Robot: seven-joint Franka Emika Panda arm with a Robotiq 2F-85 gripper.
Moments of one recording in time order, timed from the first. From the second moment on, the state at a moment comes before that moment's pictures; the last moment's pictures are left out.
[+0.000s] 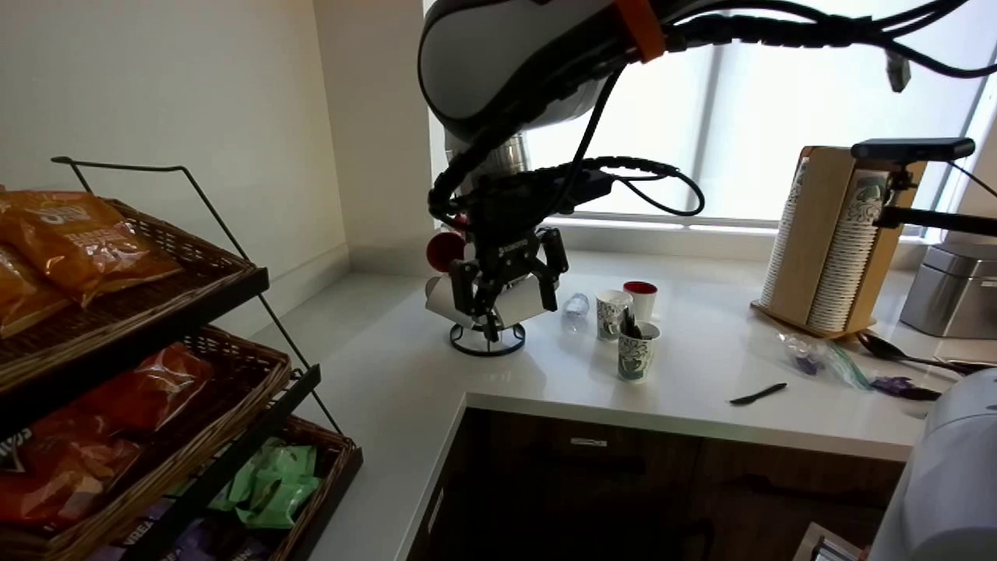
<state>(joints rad) 0.00 -0.35 0.20 -2.28 -0.07 1.78 0.29</state>
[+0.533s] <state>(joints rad) -0.04 -0.34 0.06 -2.26 -0.09 1.82 0.26</state>
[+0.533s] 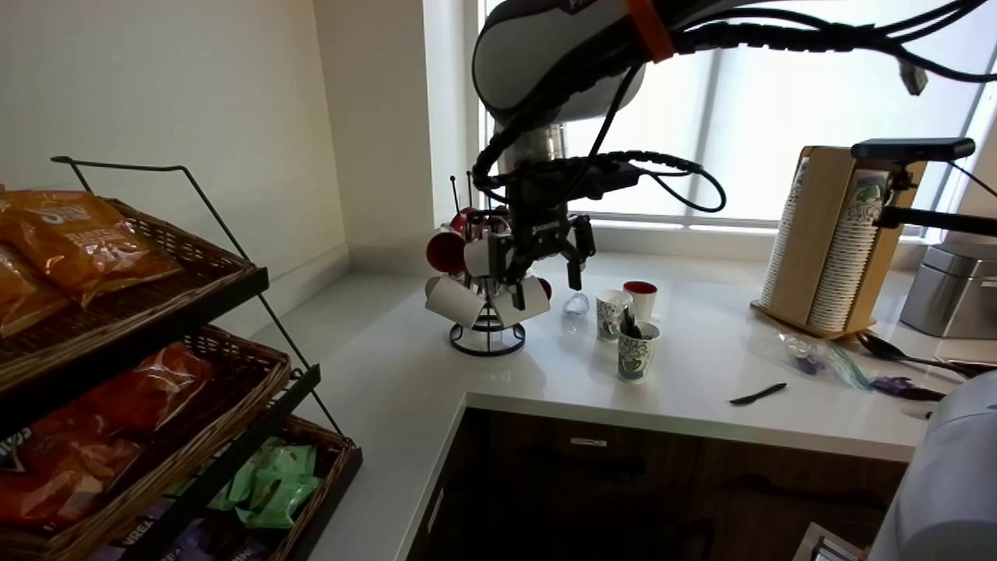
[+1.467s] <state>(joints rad) -0.20 -0.44 -0.05 -2.49 -0.31 2.31 0.29</state>
